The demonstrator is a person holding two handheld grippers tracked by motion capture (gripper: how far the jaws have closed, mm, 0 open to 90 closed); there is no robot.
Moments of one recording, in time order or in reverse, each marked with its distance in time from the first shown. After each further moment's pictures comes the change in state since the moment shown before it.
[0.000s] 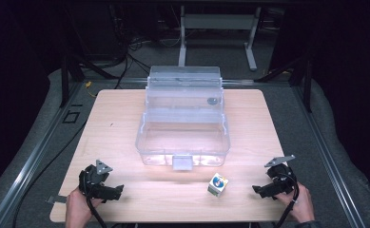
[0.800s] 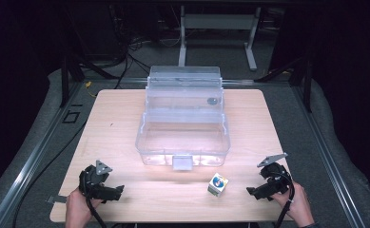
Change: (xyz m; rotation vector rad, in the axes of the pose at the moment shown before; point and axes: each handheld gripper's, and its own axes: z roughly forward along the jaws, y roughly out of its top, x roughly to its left) left arm -0.001 0.000 -0.001 -0.009 -0.015 0.002; right arm 0.026 0.020 -0.014 0.031 0.039 -0.054
